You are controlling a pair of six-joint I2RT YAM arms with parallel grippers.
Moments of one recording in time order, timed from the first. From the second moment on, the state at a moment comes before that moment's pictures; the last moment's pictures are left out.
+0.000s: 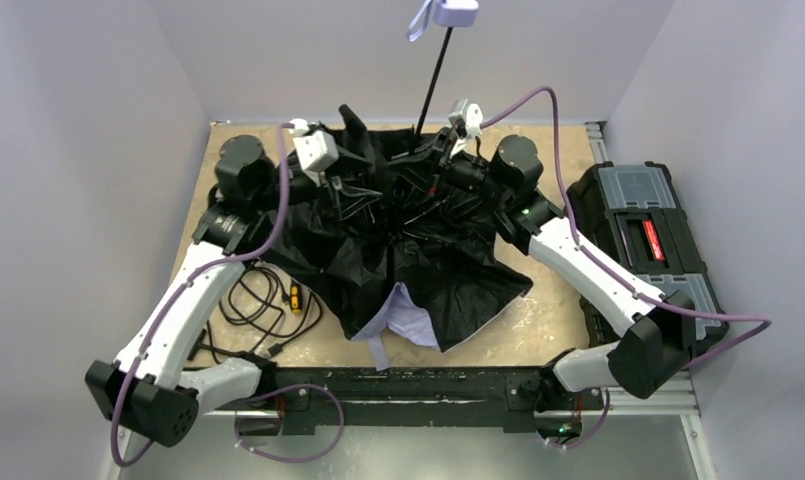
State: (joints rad) left arm -0.34 1.10 1.19 -0.05 0.87 0.10; right arm 0.57 1.38 1.19 0.33 -0.60 0.20
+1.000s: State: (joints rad) left arm -0.46 1.40 1.25 -0.07 0.81 0.37; right arm 0.56 1.36 1.23 0.32 -0.48 0.27
